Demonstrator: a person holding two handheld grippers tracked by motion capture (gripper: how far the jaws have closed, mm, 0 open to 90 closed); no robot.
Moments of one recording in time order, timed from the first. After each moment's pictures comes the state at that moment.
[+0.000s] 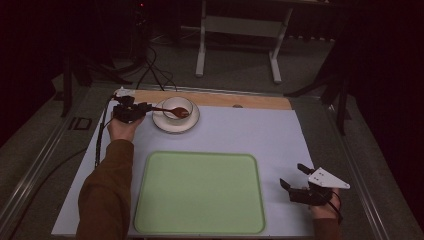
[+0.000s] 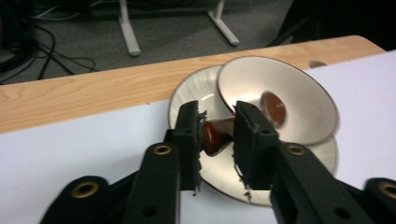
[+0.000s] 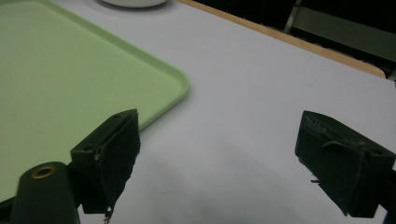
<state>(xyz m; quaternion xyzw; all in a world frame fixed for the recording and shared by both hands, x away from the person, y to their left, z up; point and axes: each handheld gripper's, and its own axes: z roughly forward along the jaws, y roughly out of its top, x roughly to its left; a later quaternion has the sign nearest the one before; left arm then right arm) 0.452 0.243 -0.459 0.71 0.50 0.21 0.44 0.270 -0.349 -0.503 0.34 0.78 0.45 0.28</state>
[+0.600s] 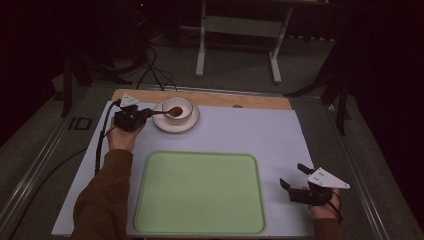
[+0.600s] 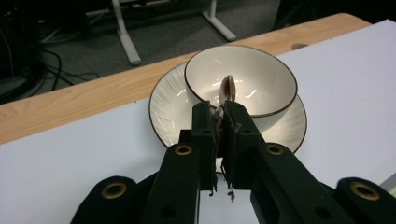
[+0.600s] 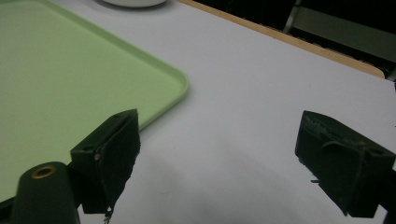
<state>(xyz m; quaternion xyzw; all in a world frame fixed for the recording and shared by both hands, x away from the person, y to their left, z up) 0.418 0.226 -0.448 0.73 0.46 0.26 0.43 0.270 -0.349 -0.503 0.34 0.78 0.45 0.28</state>
